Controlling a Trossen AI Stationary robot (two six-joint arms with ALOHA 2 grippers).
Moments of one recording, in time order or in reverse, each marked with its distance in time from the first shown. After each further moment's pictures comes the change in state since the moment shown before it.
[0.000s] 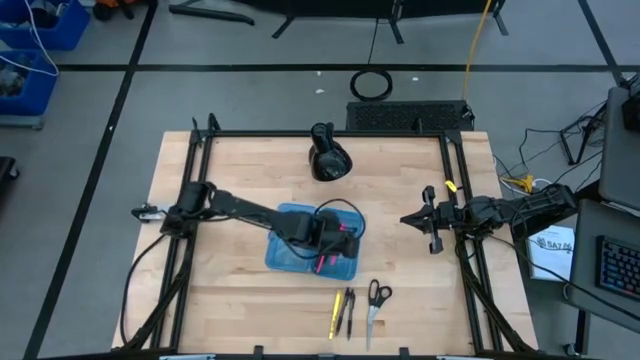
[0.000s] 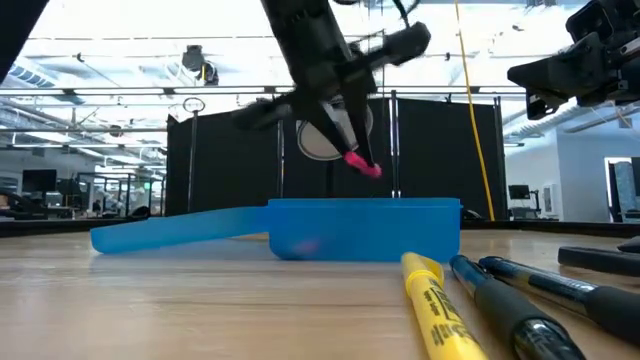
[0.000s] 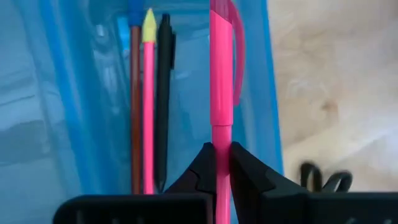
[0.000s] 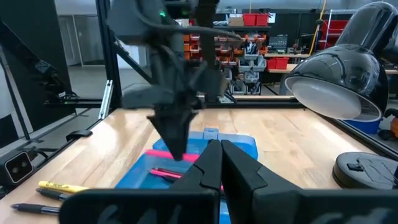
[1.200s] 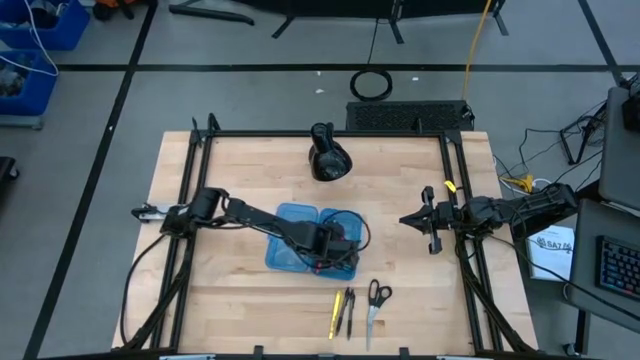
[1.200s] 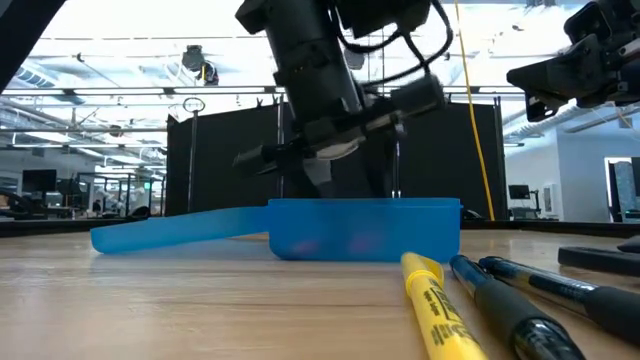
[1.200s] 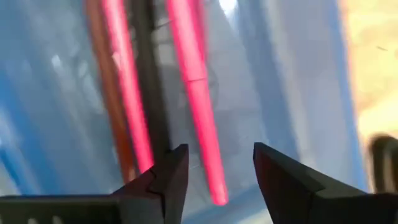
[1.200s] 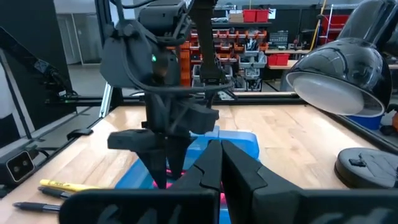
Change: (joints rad) left arm -0.015 0.102 -0.002 0.038 0.077 0.169; right arm 0.000 0.021 0.000 0.007 0.000 0.014
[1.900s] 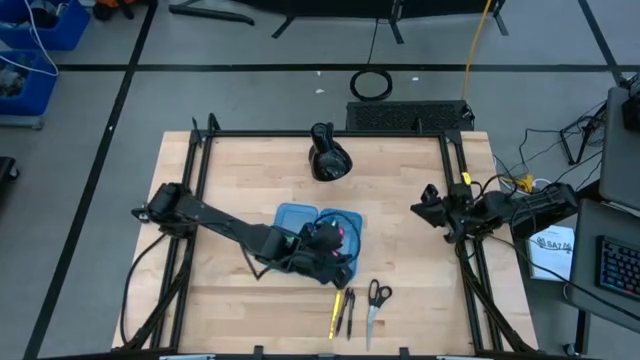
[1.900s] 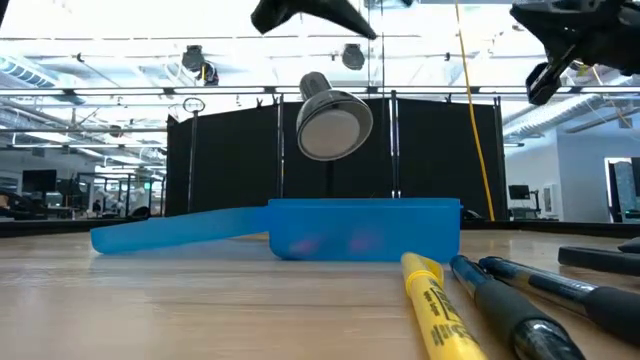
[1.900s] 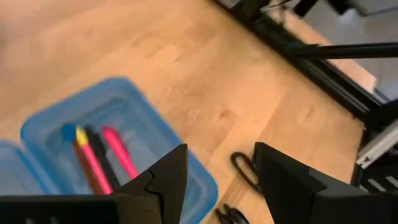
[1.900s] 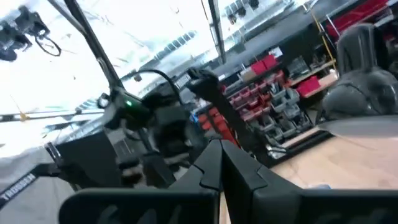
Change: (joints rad) left arm -0.157 -0.281 0.002 0.121 -0.382 0.370; right arm 0.001 0.012 0.000 0.346 0.023 0.456
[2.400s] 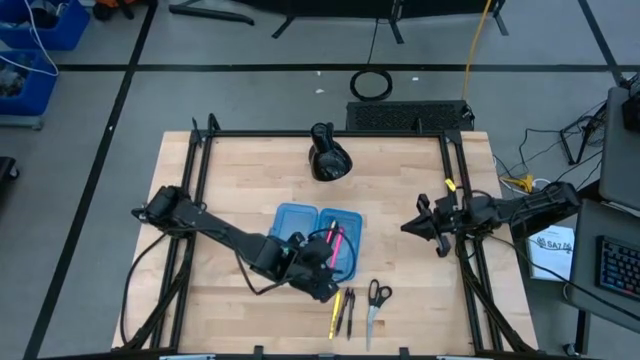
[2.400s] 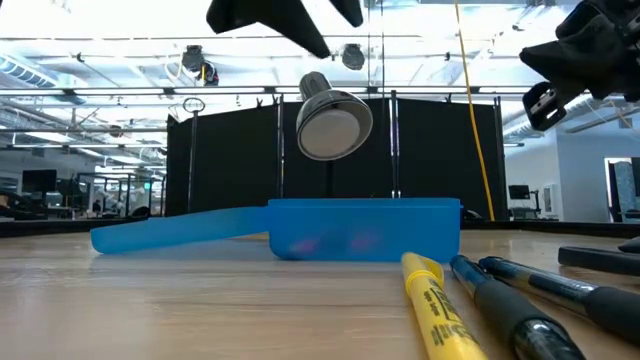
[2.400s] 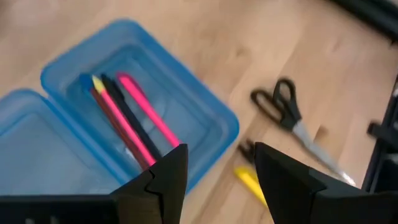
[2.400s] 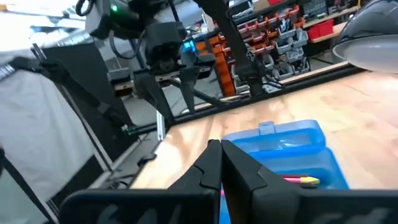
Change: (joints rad) left arm -0.056 0.001 0.000 -0.204 0.074 -0.033; right arm 0.000 0.031 0.000 -0.262 -0.158 -0.123
